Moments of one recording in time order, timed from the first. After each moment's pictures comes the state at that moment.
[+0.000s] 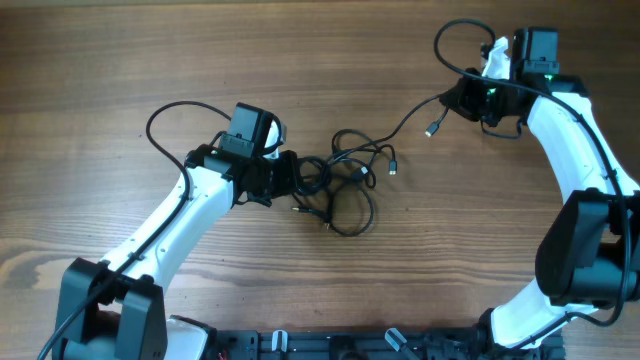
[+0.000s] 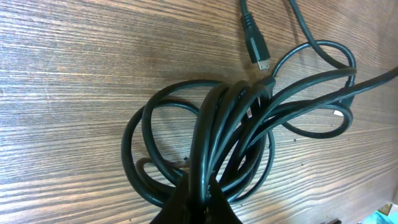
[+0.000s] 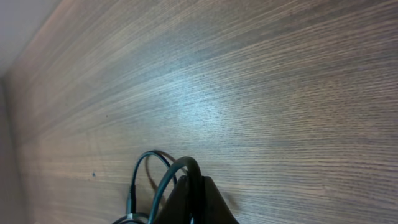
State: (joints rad) left arm -0.35 1.54 0.97 -0.61 0.37 -0.56; right arm -0.08 1.83 1.38 -0.64 -0.51 0.37
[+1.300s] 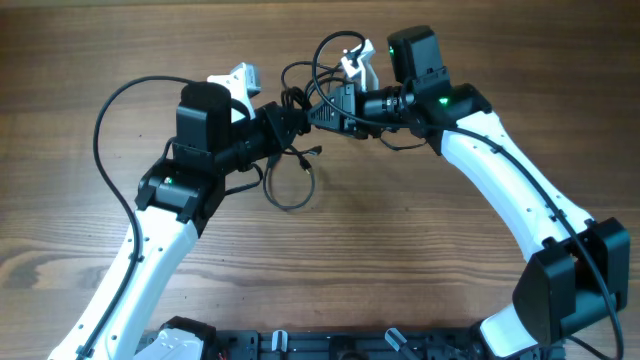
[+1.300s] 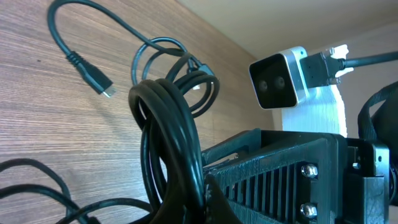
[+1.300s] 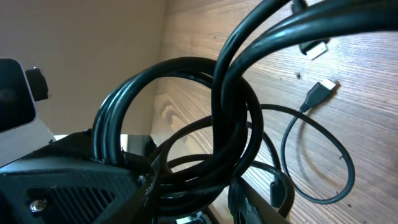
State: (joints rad) left arm -0.30 1.25 1.00 -0.28 0.45 -0.76; right arm 0.40 1.72 1.40 -0.48 -0.90 0.63
